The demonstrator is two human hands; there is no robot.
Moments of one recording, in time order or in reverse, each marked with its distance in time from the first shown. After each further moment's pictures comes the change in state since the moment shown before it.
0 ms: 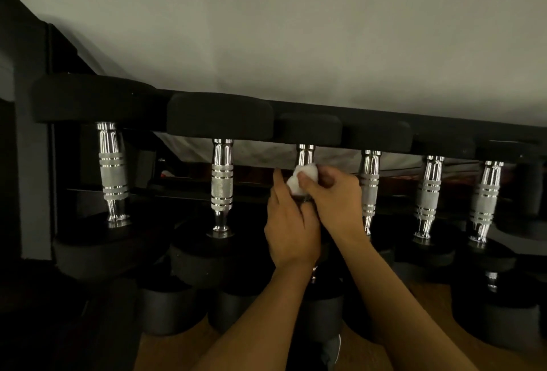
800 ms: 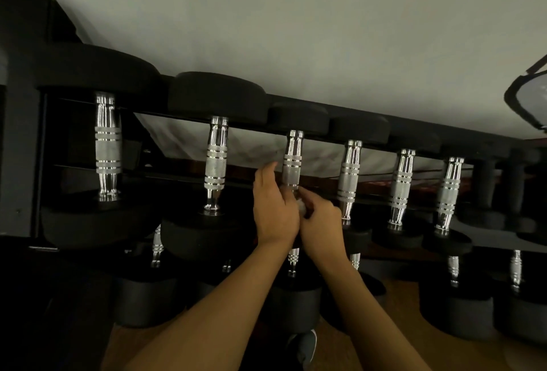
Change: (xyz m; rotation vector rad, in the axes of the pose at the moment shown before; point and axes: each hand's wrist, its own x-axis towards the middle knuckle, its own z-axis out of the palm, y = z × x) left_hand 0.003 -0.011 -0.006 -0.177 0.042 0.077; right_hand -0.059 0.022 -0.009 -0.266 -0.093 -0.096
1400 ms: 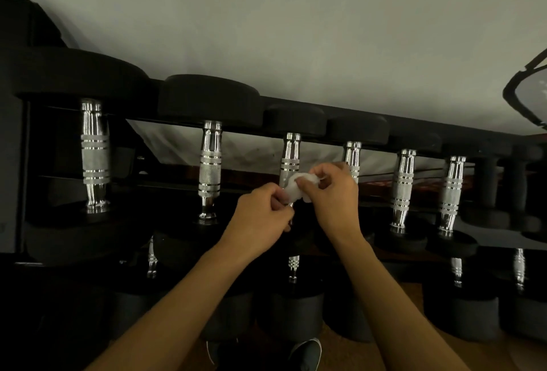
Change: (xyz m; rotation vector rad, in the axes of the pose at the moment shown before) left_hand 0.008 0.023 -0.057 0.053 -0.523 -0.167; right_hand 0.044 -0.008 -0.020 -0.008 0.181 0.015
